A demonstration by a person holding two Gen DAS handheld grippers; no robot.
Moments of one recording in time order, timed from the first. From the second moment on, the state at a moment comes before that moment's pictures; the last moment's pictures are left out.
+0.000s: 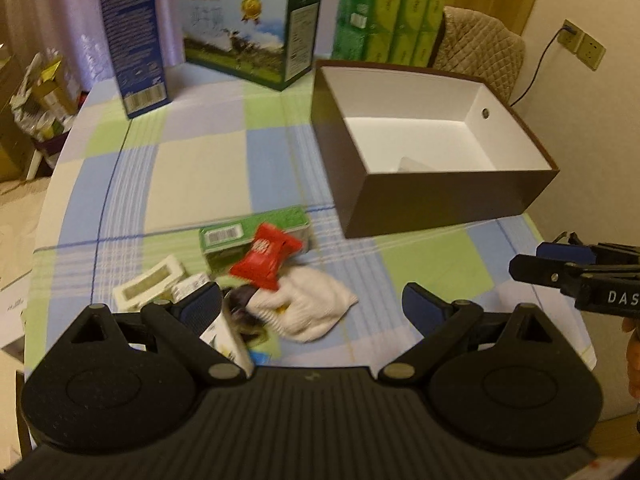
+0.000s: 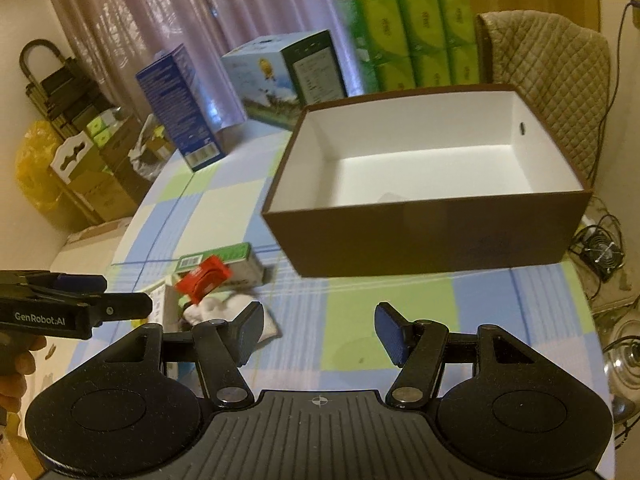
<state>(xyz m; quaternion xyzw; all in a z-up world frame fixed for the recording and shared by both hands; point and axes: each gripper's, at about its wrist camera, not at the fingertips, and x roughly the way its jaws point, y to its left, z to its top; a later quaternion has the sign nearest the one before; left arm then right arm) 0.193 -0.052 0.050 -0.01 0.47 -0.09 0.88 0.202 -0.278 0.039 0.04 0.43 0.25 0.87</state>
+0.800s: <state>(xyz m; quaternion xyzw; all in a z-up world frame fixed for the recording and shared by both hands) 0.162 0.021 0.013 -0.06 0.50 0.00 0.87 0.193 -0.205 0.000 0.01 0.47 0.32 0.83</state>
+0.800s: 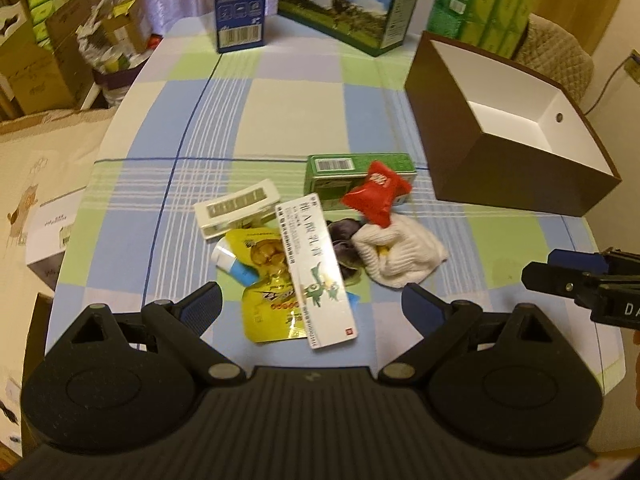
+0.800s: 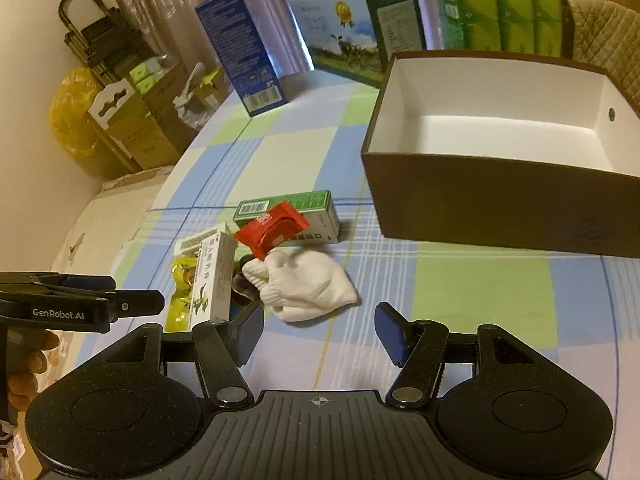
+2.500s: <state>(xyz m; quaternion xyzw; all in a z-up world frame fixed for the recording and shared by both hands) 0.196 0.021 -0.043 -0.05 0.49 -0.02 0.87 0.252 -0.202 -0.040 0.05 0.52 0.30 0.80</state>
